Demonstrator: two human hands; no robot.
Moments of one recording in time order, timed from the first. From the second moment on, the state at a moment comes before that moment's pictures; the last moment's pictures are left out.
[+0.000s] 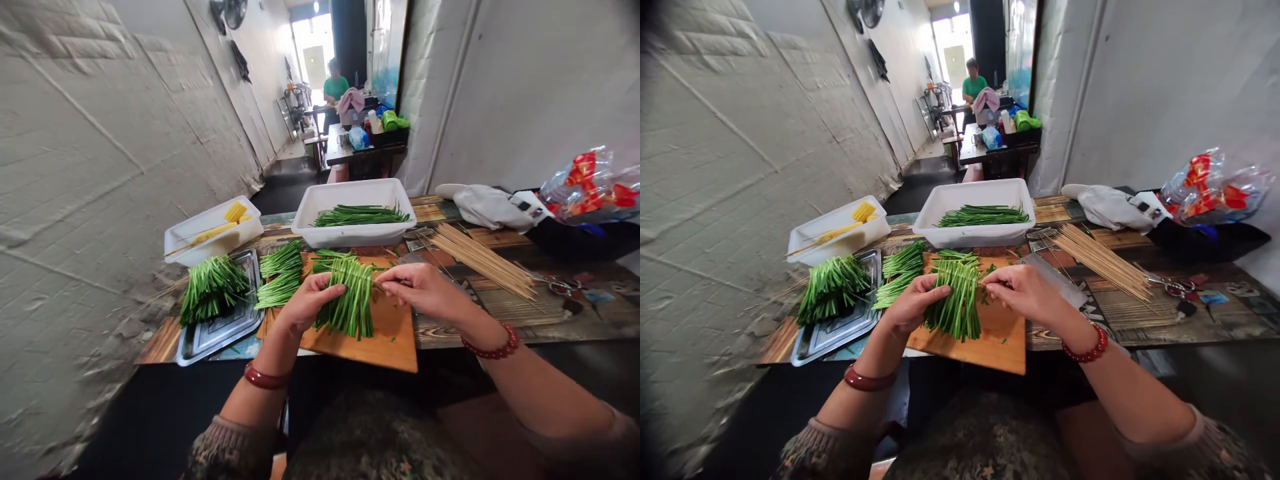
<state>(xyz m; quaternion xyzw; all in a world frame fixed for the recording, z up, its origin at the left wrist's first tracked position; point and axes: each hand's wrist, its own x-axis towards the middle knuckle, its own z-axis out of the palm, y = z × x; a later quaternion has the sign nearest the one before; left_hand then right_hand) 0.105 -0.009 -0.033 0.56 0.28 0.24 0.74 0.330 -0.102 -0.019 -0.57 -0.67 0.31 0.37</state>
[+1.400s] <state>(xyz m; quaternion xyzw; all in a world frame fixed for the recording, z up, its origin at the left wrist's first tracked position) 0.141 -0.020 -0.048 0.51 0.32 0.26 0.76 0.352 -0.113 -0.039 -0.56 -0.69 0.26 0.38</state>
